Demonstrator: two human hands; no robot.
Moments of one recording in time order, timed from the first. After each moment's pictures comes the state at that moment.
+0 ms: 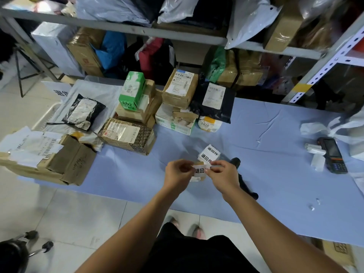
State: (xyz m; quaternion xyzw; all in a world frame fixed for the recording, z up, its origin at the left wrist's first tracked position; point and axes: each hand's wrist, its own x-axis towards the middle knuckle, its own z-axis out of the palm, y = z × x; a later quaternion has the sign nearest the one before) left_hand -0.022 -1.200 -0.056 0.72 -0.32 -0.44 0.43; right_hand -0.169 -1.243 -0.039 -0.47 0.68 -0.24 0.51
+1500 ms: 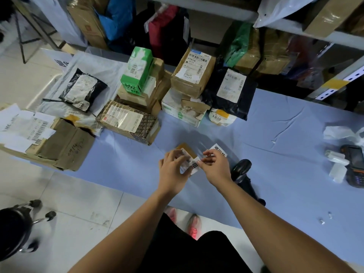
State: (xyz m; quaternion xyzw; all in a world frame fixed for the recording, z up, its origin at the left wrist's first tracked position) left_hand 0.001 -1.205 -0.095 0.78 -0.52 -0.23 0.25; right_hand -0.136 -1.283 -0.086 -0.57 0.62 -0.17 0.52
